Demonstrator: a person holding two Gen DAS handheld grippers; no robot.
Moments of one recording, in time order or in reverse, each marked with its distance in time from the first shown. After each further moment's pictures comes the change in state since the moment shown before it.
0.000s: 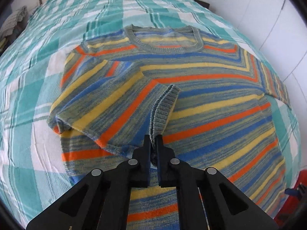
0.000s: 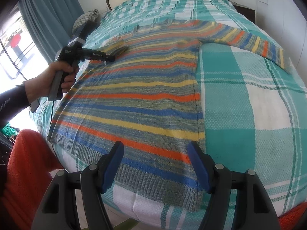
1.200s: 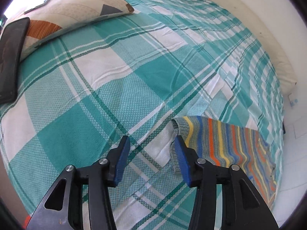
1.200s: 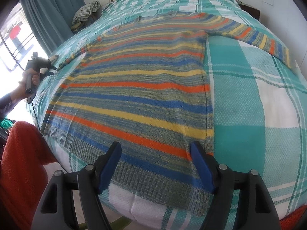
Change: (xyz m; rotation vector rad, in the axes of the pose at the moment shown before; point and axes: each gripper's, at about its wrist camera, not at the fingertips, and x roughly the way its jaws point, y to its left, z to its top) left arm -0.102 0.316 -0.106 -0.924 -0.188 0.220; right arm 0.021 0.007 -0.004 -0.040 0.047 -0.023
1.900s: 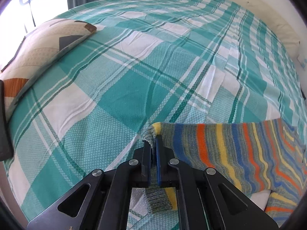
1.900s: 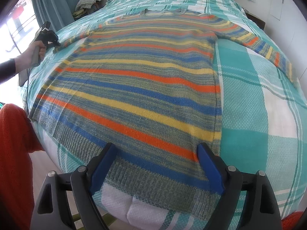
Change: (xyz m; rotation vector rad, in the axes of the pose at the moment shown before) left arm 0.059 -0.063 0.020 0.283 -0.015 0.192; right arm 0.014 0.019 -0.004 -0.101 0.027 -0.088
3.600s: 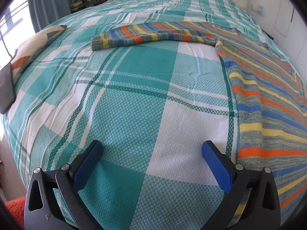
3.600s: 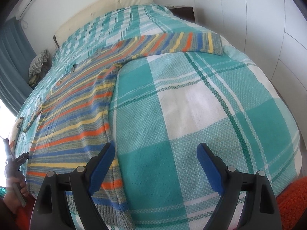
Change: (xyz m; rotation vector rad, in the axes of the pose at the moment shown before) left arm -0.088 -0.043 -0.224 0.330 -0.045 -0.096; right arm -0.041 -0.112 -0.013 0.497 -0.195 -0.140
